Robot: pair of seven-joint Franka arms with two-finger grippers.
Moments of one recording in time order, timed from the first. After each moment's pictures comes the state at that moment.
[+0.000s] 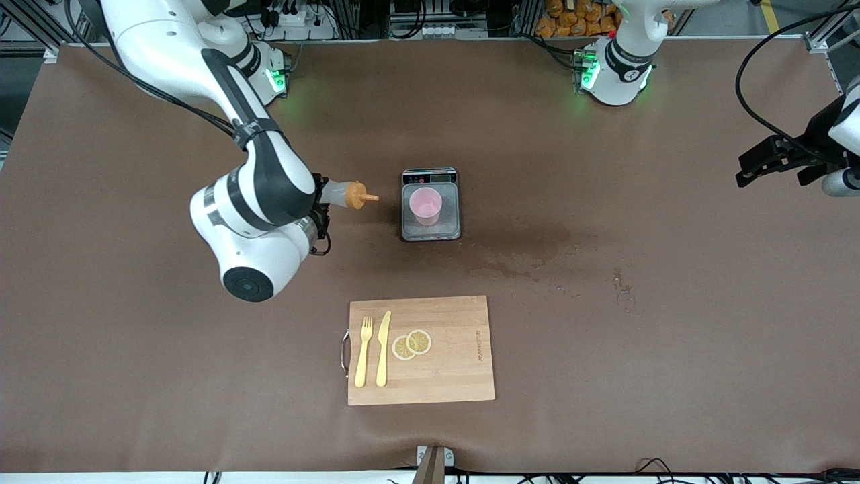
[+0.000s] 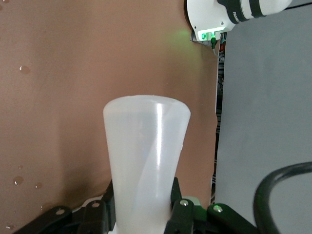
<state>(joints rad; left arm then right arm) 0.00 -0.01 -0.04 -1.58 -0.01 1.58 -0.06 0.36 0.69 0.07 -1.24 0.36 1.19 2.03</state>
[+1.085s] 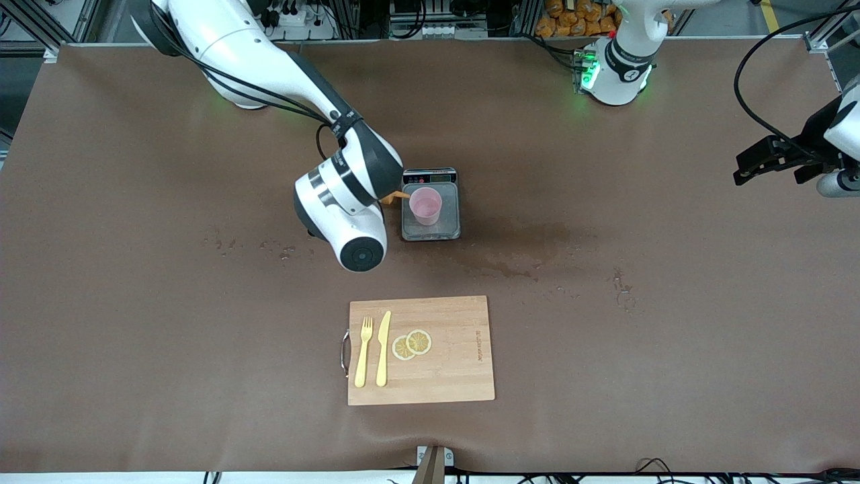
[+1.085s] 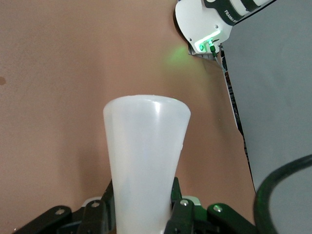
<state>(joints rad) 0.00 -0.01 -0.05 -1.59 -0.01 1.57 -0.06 0.55 0.77 0.07 -1.24 0.20 1.23 2.27</state>
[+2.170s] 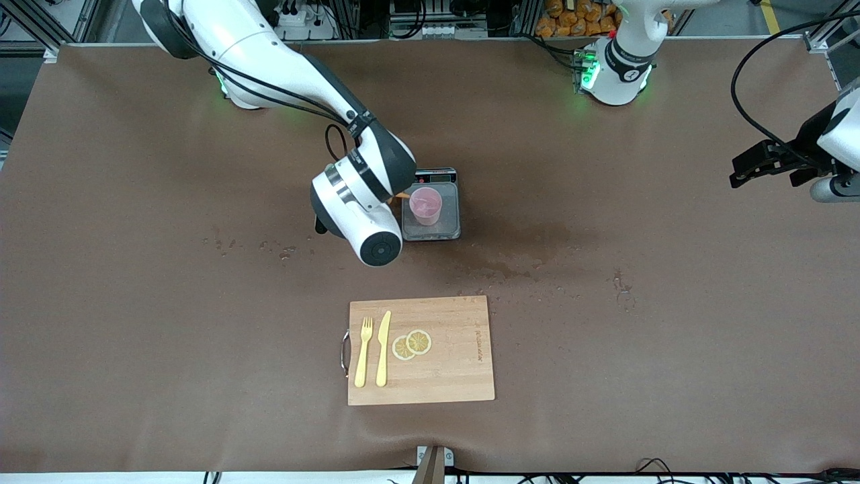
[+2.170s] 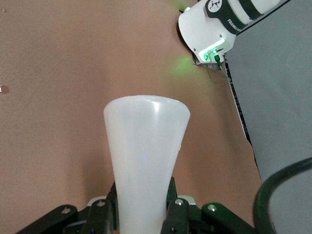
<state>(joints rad) 0.00 0.00 -0.05 -1.59 -0.01 1.57 -0.06 0.57 0.79 0.06 -1.24 0.16 1.23 2.26</state>
